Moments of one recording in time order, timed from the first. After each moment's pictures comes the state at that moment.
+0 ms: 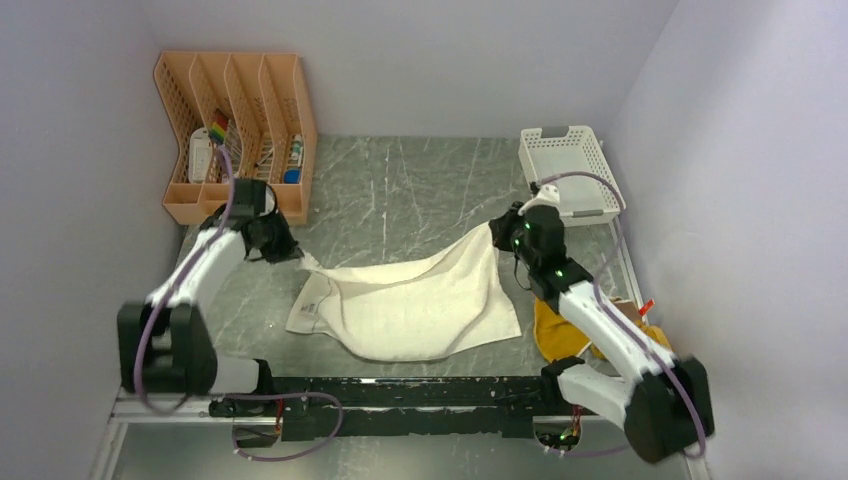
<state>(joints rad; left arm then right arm) -0.03 1.23 0.86 -0.60 0.16 -0.53 0.38 0.95 0.62 0.01 0.11 0.45</state>
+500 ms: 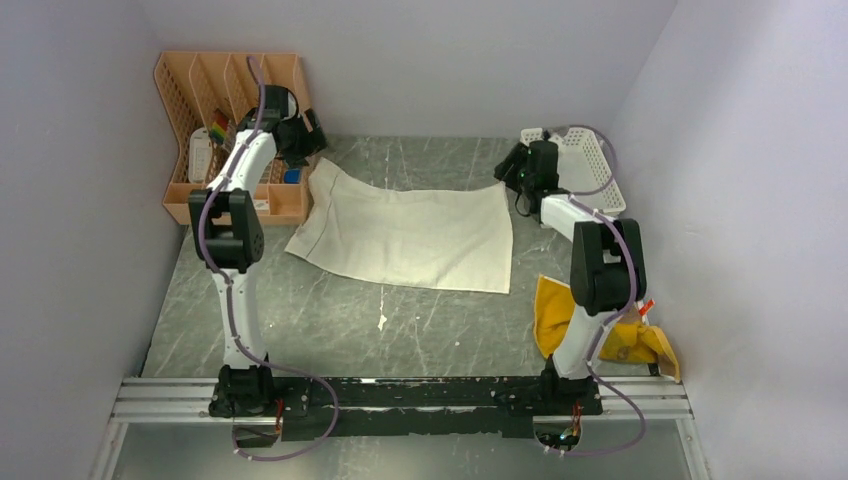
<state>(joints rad) -0.05 2.22 1.99 -0.62 0.20 -0.49 0.10 1.82 1.13 0.22 0.04 0.59</state>
